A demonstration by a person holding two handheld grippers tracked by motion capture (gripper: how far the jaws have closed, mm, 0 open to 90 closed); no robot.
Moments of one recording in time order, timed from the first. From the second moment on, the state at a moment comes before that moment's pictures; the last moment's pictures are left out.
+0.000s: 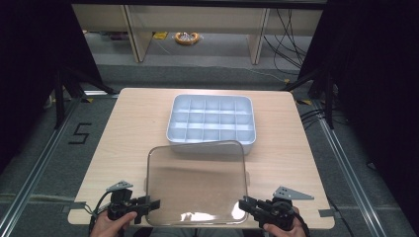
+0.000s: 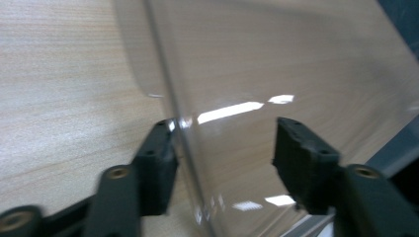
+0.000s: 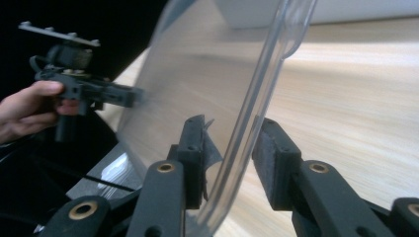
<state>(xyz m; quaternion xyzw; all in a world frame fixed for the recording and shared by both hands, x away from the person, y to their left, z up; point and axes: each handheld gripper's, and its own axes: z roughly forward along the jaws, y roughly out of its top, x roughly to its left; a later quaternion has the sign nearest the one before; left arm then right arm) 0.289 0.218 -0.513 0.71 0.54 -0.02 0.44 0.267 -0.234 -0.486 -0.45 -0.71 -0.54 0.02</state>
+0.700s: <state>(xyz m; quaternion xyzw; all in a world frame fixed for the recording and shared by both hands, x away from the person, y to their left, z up) 0.294 0.216 -0.481 0.71 0.51 0.04 0.48 0.289 -0.230 -0.474 -0.49 -0.73 -0.47 -0.05</state>
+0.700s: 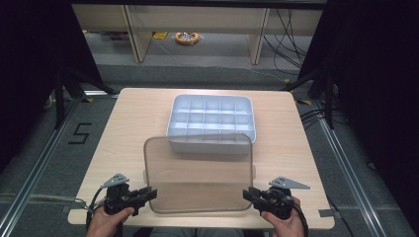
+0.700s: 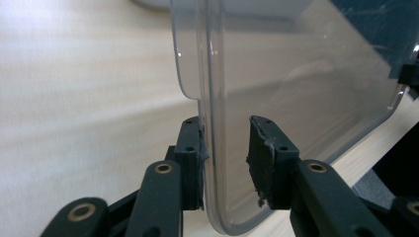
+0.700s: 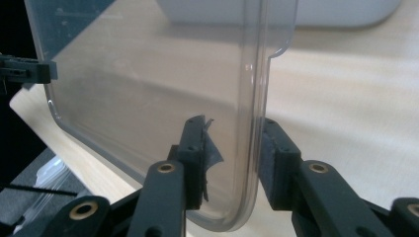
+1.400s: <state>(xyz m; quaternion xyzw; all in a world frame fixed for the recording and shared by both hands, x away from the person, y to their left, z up) 0.387 0.194 -0.421 0.67 0.52 0.08 0.52 0.365 -0.239 -0.418 -0.51 -0.69 -0.50 -0.11</state>
